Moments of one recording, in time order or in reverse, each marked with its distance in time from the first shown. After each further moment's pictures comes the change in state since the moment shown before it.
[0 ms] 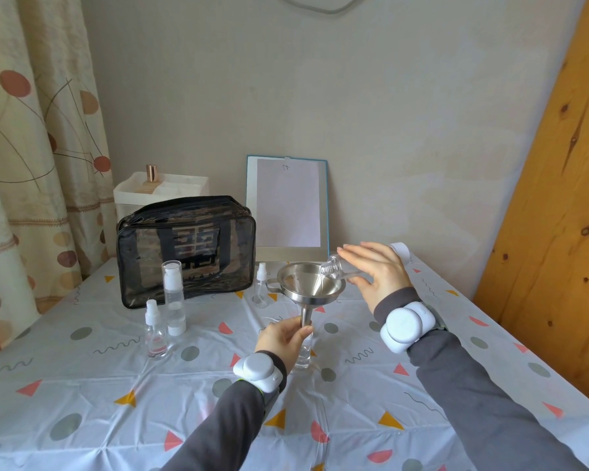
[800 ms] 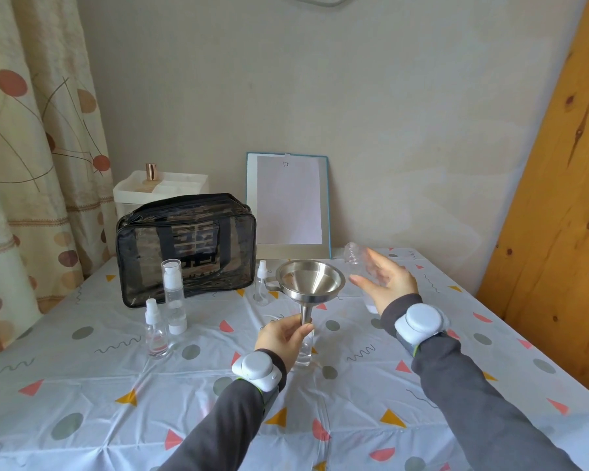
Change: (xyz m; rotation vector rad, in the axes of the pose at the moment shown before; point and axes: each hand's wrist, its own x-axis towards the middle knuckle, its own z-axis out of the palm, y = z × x) left_hand 0.000 0.000 -0.001 0.016 0.000 0.004; right_hand -0.015 0.015 0.016 0.591 0.065 0.529
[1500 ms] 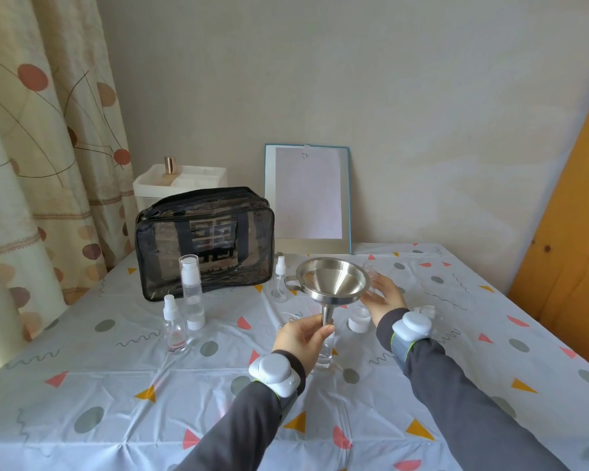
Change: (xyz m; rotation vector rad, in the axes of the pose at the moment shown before) left_hand 0.001 -0.003 0.000 -0.084 -0.041 -0.021; right_hand 0.015 0.062 0.061 0.361 0.059 0.368
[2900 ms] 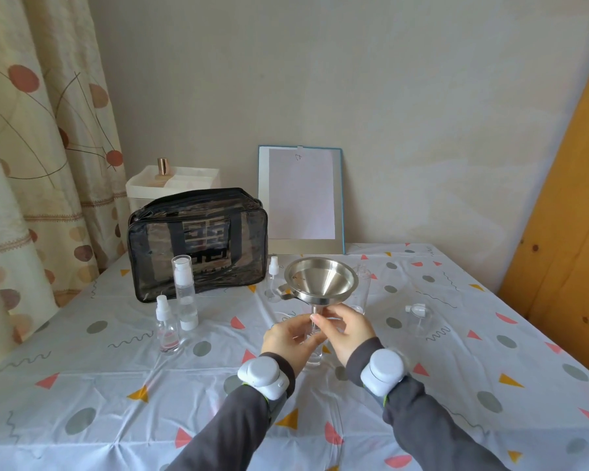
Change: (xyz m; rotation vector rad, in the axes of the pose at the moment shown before) left_hand -0.008 0.003 -0.004 0.138 0.071 0.011; right_hand -0.076 -0.008 0.017 -0.376 -0.298 -0.219
